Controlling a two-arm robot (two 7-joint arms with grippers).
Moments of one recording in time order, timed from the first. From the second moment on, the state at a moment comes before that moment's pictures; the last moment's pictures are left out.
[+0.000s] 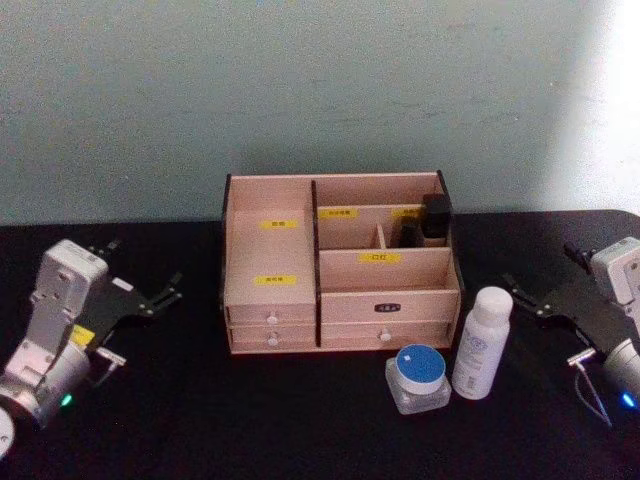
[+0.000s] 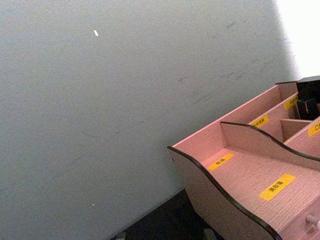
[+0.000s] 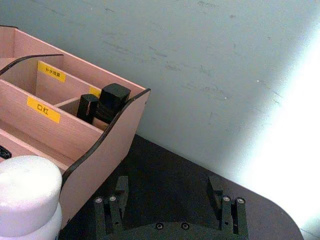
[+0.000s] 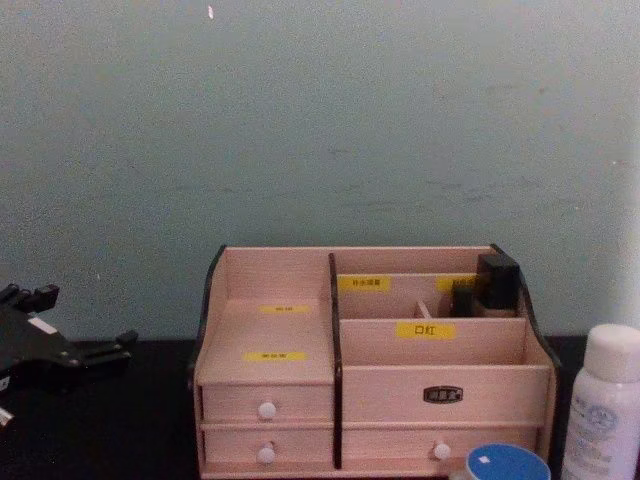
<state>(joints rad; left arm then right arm) -0.20 0.60 0.45 -1.41 -0.25 -0.12 0.03 0.20 0.60 -0.45 -1.41 0.25 -0.12 -0.03</state>
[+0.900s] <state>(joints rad) -0.20 0.60 0.45 -1.41 -0.25 -0.12 0.03 0.20 0.60 -0.45 -1.41 0.25 -0.12 -0.03</state>
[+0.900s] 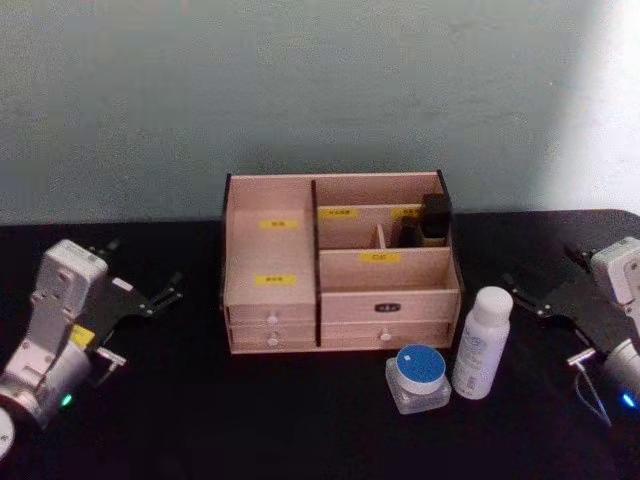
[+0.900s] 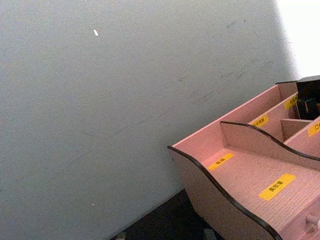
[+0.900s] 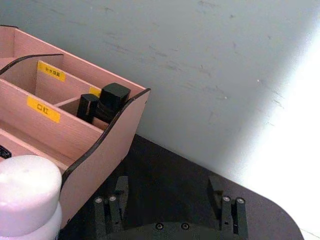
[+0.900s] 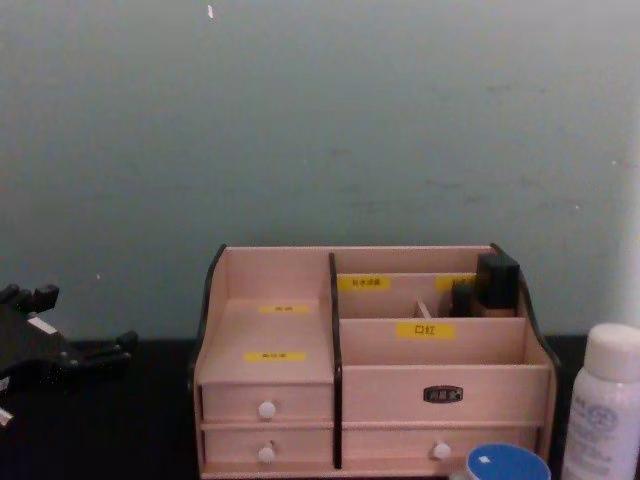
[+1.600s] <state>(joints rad) -0.20 0.60 0.45 -1.41 -0.25 -0.12 0.03 0.14 0.61 -0.41 -1.47 0.28 -0.11 0.00</state>
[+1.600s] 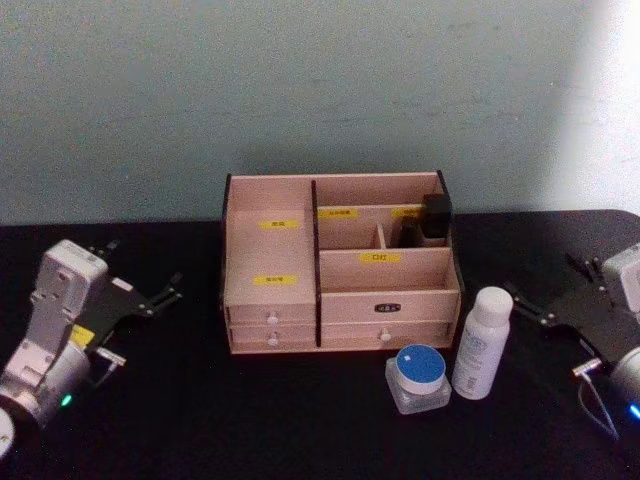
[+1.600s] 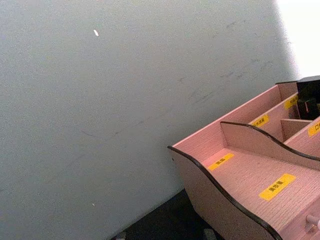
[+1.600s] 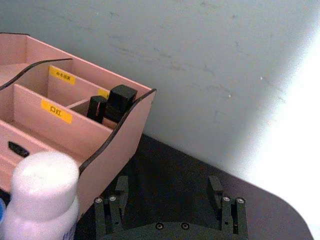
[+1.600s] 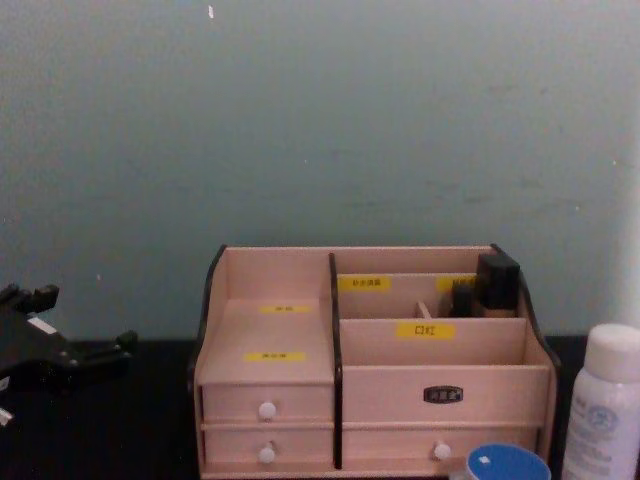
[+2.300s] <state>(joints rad) -0.20 0.60 0.45 -1.41 -0.25 -0.12 0.03 -0.12 0.73 -0.28 -1.72 0.38 -0.04 0.10</state>
